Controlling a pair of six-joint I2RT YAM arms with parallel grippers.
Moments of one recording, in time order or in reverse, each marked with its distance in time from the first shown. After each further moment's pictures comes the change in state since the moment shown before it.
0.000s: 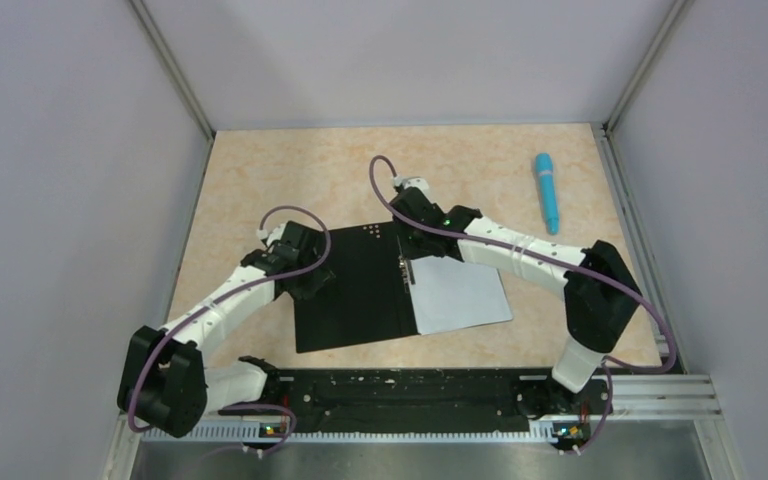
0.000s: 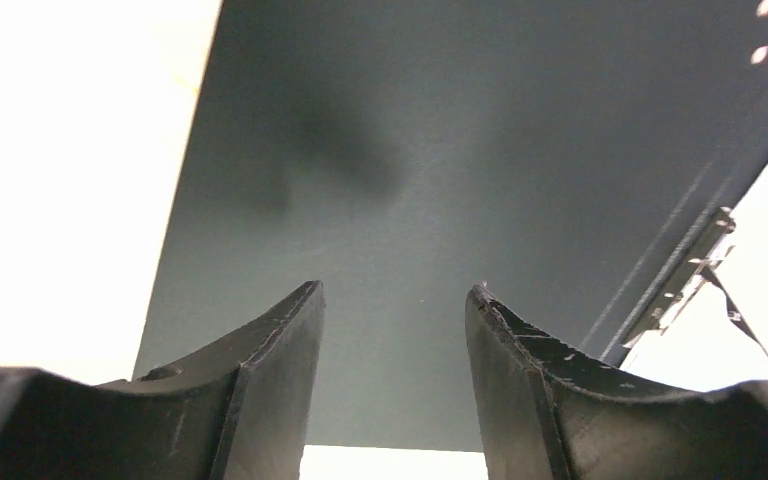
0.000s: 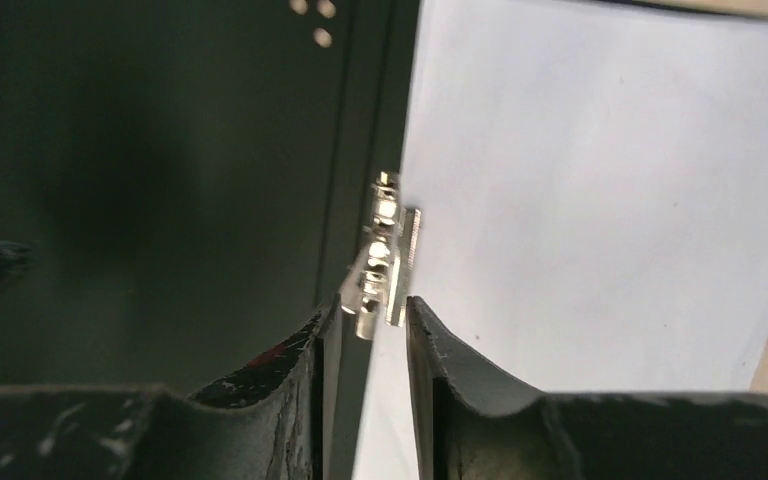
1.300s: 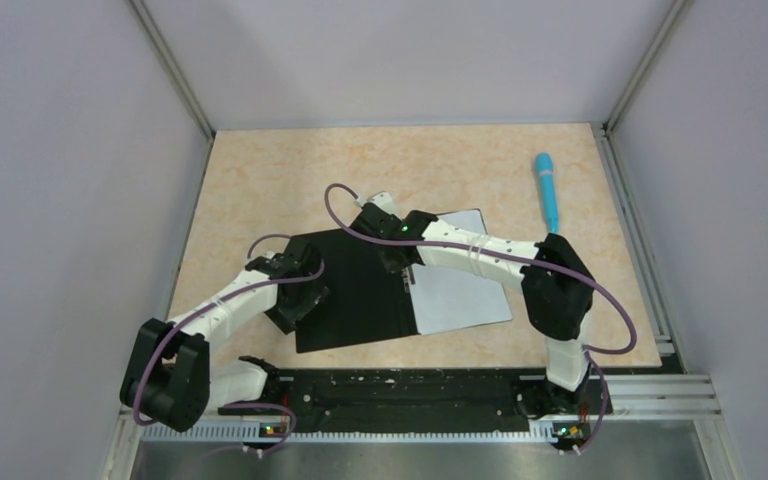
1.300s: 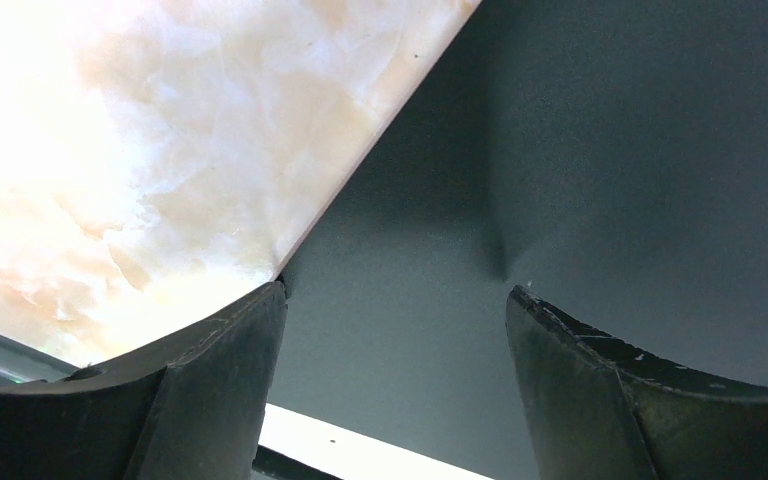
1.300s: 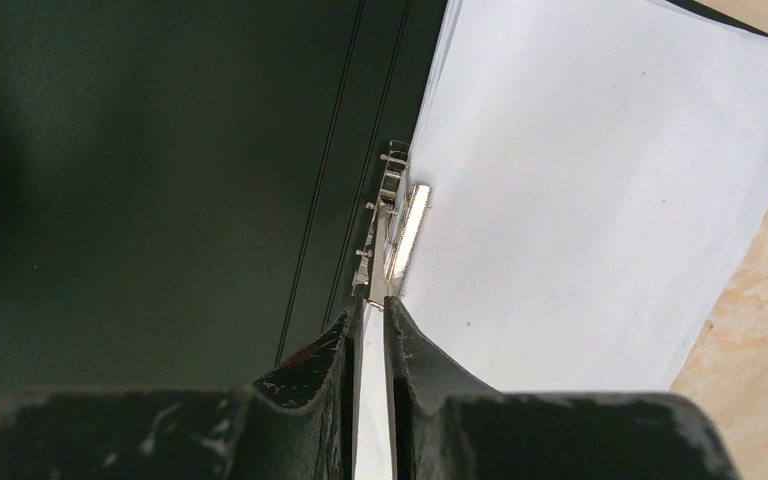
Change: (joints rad) left arm 0.014 0.028 -0.087 -0.168 -0.064 -0.191; right arm 0.140 0.208 0.259 -0.232 0.166 -0.092
